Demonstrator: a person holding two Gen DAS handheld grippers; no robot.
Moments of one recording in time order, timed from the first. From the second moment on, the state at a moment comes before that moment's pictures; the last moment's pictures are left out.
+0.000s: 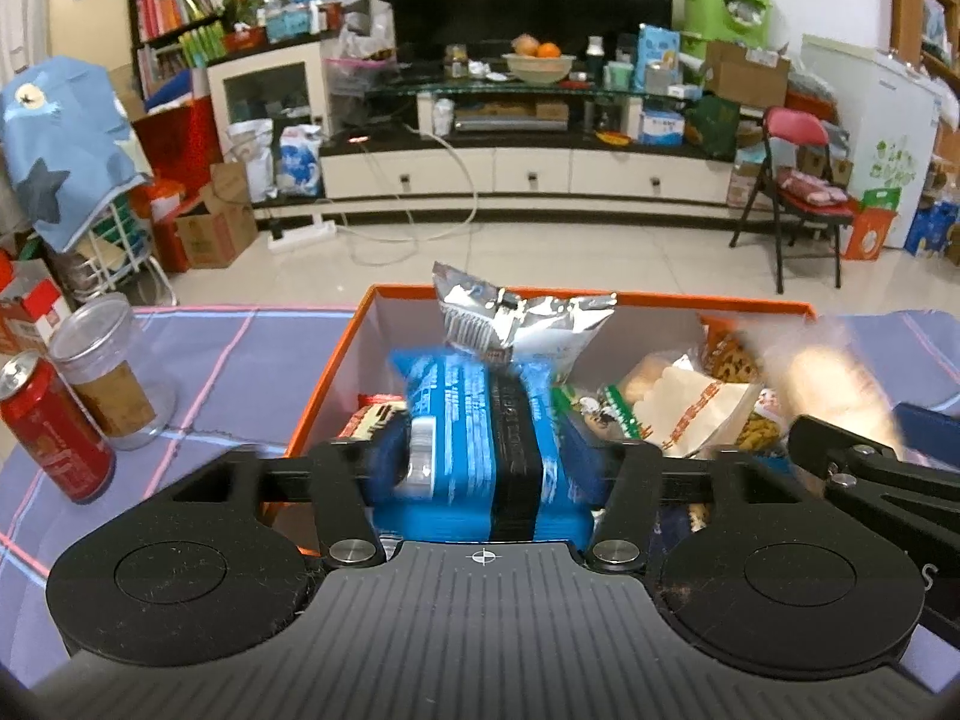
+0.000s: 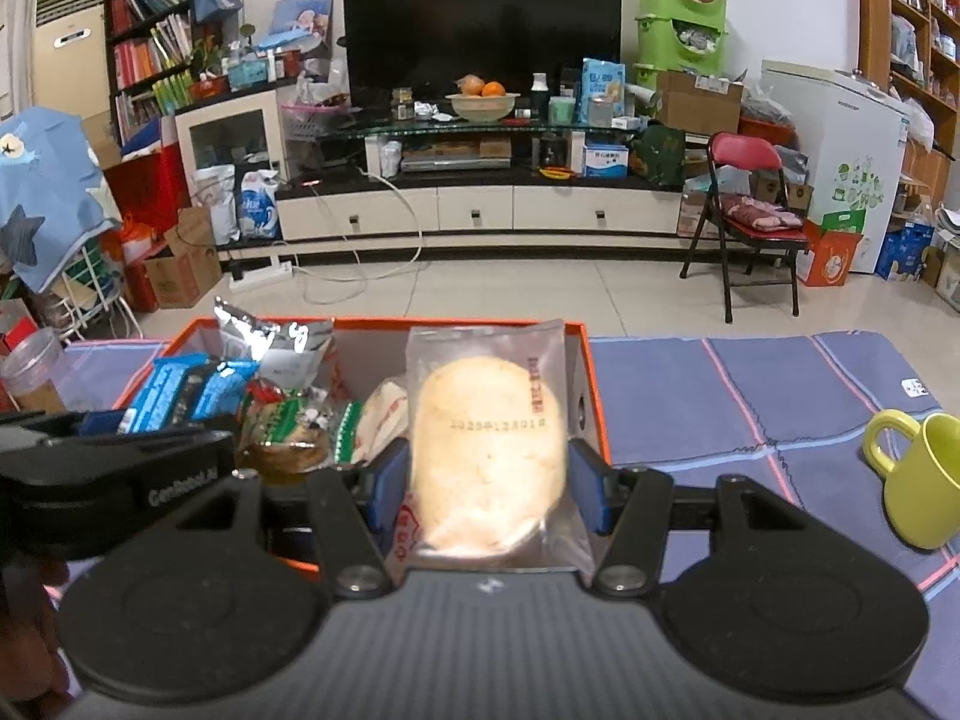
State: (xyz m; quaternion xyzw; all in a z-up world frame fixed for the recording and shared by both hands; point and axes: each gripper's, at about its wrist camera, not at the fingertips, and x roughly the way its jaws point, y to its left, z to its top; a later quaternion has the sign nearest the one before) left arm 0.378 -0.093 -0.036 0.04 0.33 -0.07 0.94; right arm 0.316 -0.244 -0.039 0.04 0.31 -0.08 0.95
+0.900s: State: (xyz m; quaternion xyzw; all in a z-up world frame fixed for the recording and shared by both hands) left arm 0.245 0.003 0.030 -0.02 0.30 0.01 0.95; right arm 0.184 -0.261 0.039 0.07 0.20 -0.10 0.97
